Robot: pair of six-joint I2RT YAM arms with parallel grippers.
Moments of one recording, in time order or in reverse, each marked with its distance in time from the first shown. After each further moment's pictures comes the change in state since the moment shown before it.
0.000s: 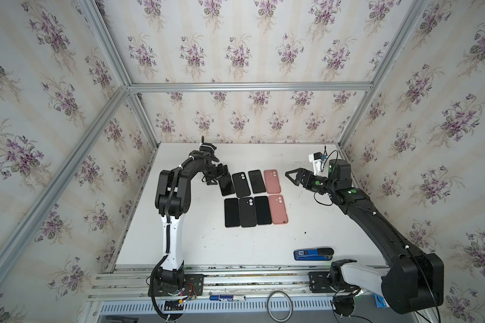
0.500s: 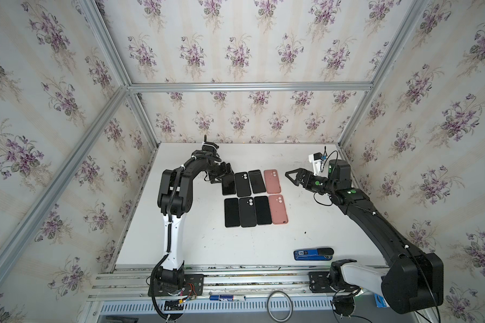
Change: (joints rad) left arm -0.020 0.027 0.032 0.034 0.034 -0.012; right arm 0.000 0.000 -0.008 0.009 -0.003 0.010
